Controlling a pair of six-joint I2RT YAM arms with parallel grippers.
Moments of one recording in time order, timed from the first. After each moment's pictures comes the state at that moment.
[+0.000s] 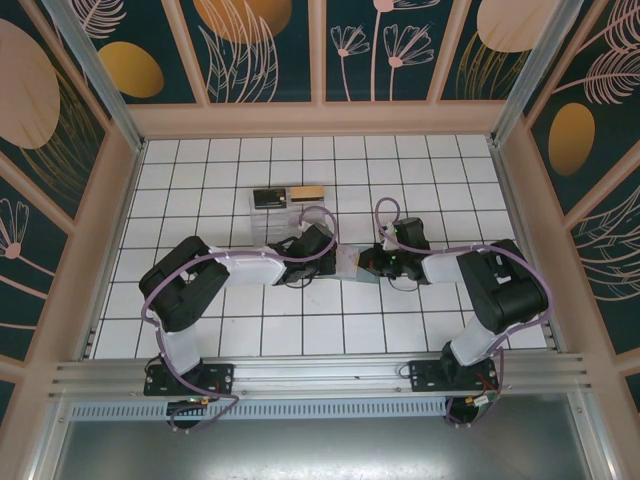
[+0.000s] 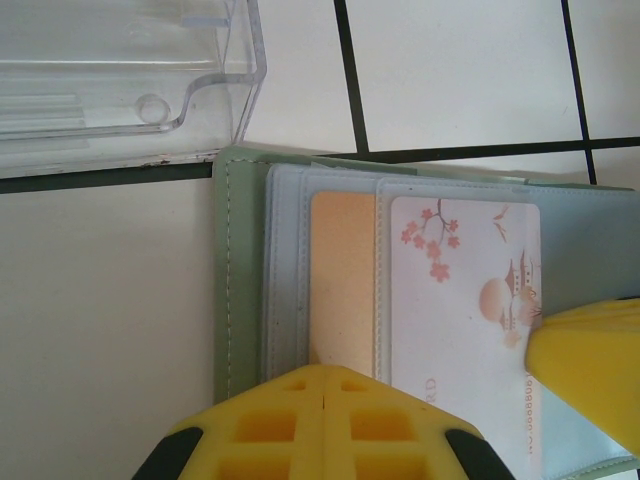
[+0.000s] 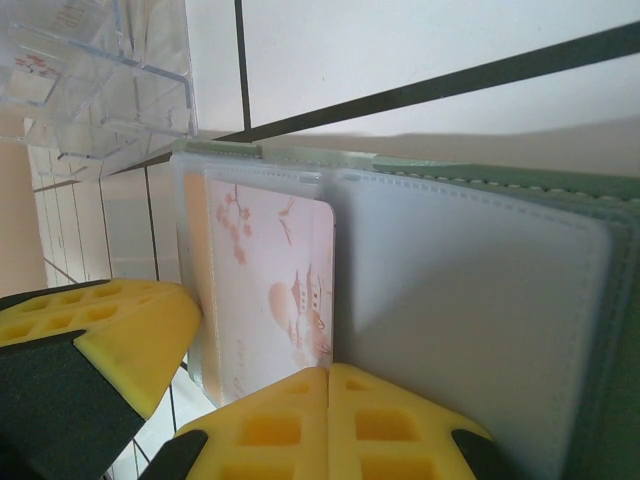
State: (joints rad) left arm -0.86 1.85 0.97 -0.03 -0.06 -0.82; right arm 0.38 1.64 0.55 0.23 -0.60 0.72
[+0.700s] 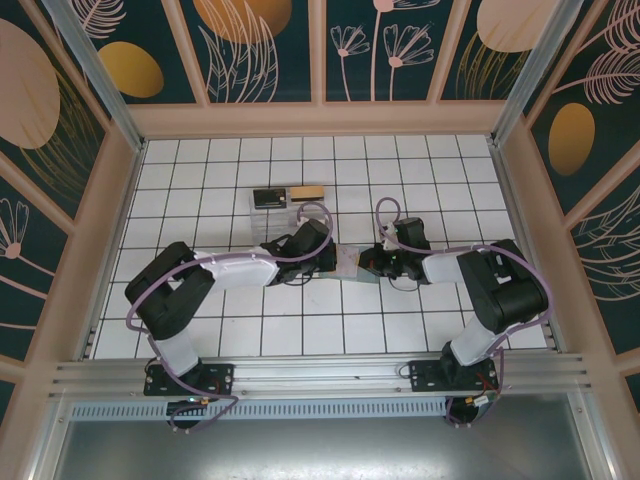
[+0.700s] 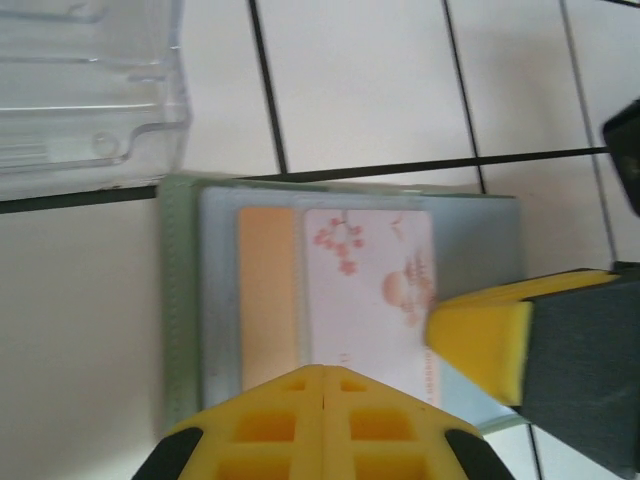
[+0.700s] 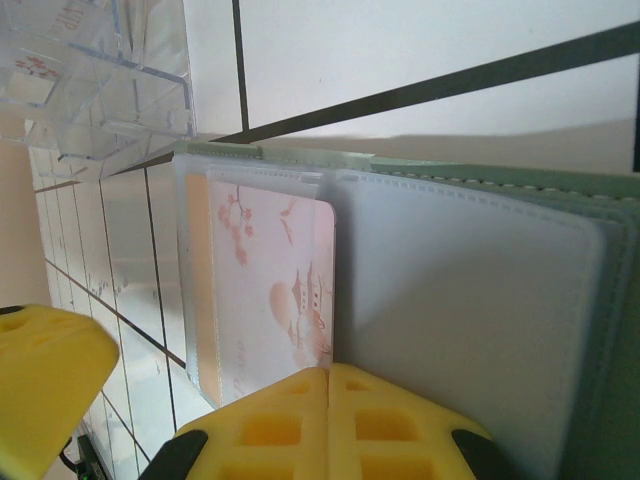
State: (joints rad) left arm -0.86 1.77 0.95 0.00 -0.01 -0.82; right arm 0.37 1.64 0.55 0.23 -0.60 0.72
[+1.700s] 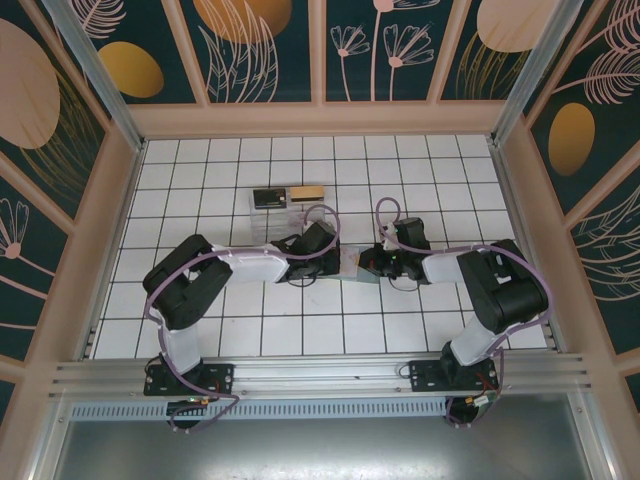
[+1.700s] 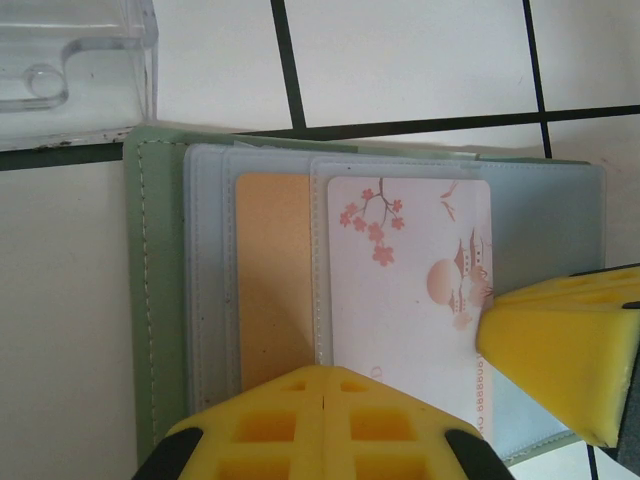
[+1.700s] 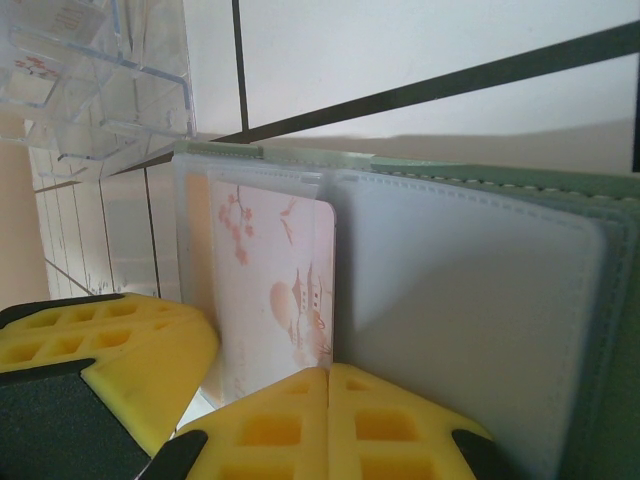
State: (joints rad) left arm -0.86 1.87 1.01 -0.04 0.02 -0.82; right arm 0.37 1.64 0.55 0.23 -0.60 0.72
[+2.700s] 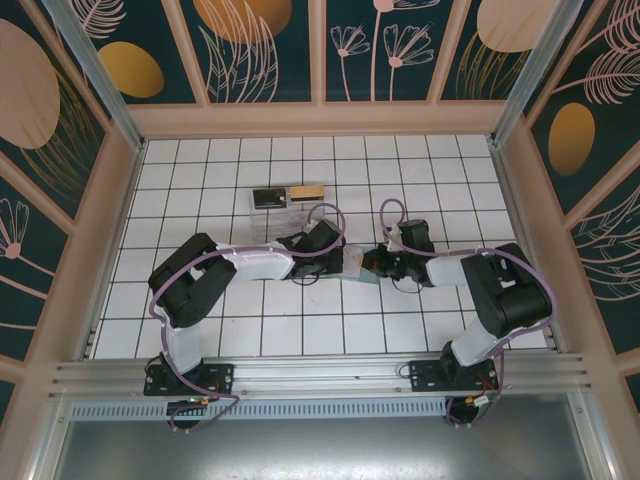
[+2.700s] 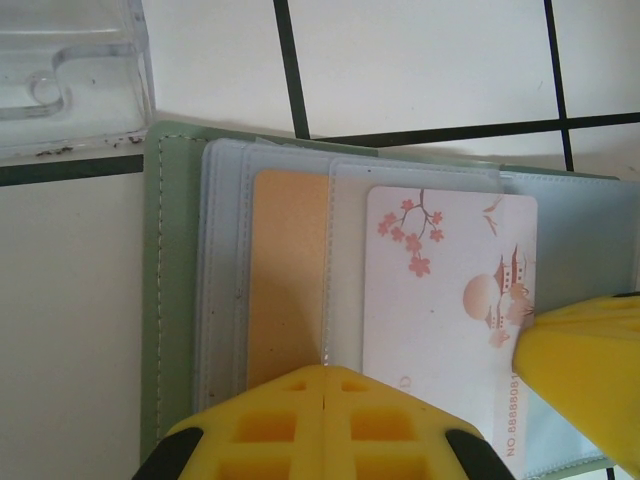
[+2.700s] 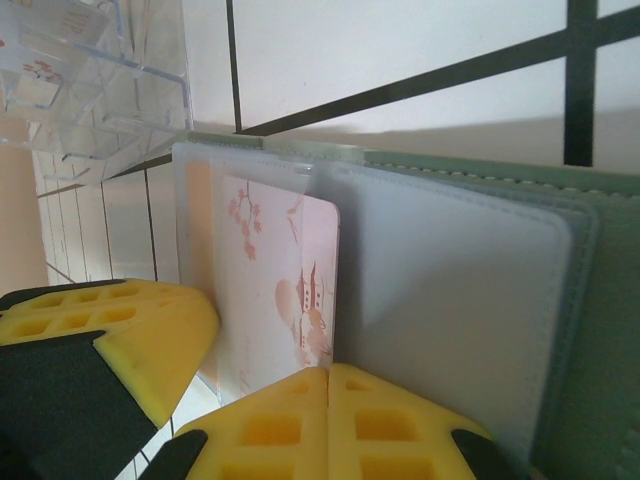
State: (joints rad) left arm -0.87 1.91 1.07 -0.12 -0.03 -0.82; right arm 0.35 1.61 0.51 0.24 -0.60 0.71
